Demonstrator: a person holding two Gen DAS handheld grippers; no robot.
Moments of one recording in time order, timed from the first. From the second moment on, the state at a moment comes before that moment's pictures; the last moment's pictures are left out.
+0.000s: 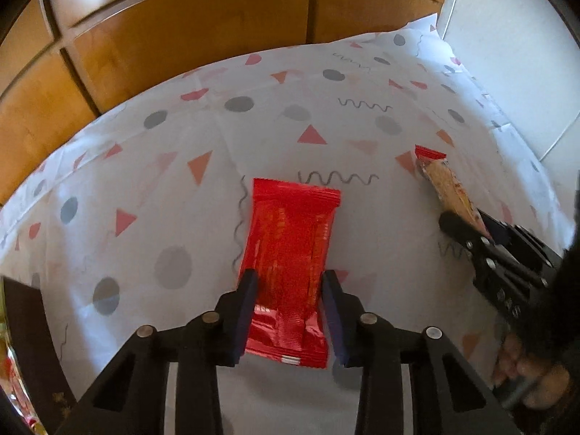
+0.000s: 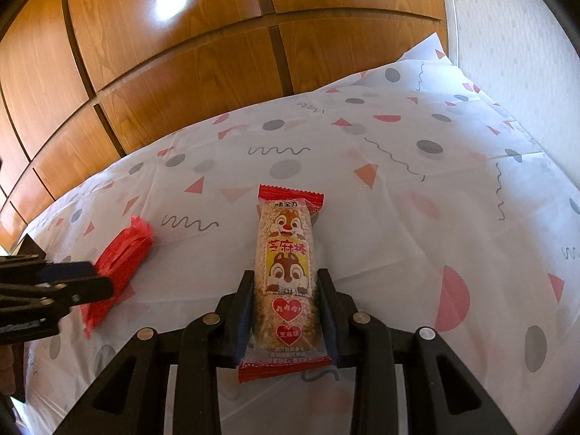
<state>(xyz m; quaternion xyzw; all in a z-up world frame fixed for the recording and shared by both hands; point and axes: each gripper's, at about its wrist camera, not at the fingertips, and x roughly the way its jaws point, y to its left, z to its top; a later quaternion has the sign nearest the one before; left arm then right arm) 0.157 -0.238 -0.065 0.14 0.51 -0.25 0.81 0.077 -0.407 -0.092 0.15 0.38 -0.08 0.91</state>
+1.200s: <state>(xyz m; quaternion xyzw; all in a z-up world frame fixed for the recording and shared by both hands) 0.094 -0.185 -0.081 0.14 0.46 -0.22 0.85 0.079 -0.402 -0.093 0.13 0.39 -0.09 0.91</state>
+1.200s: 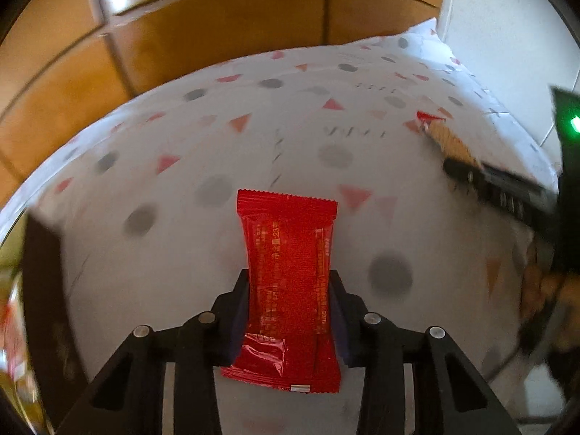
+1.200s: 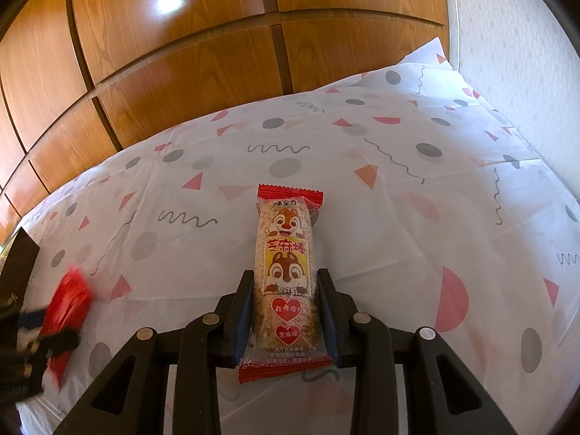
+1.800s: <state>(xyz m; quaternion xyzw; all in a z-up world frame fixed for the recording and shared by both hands) 0.055 -0.145 -0.093 0.09 0.38 -0.20 0.90 0.085 -0.389 -0.092 0.09 0.40 -0.11 0.90</state>
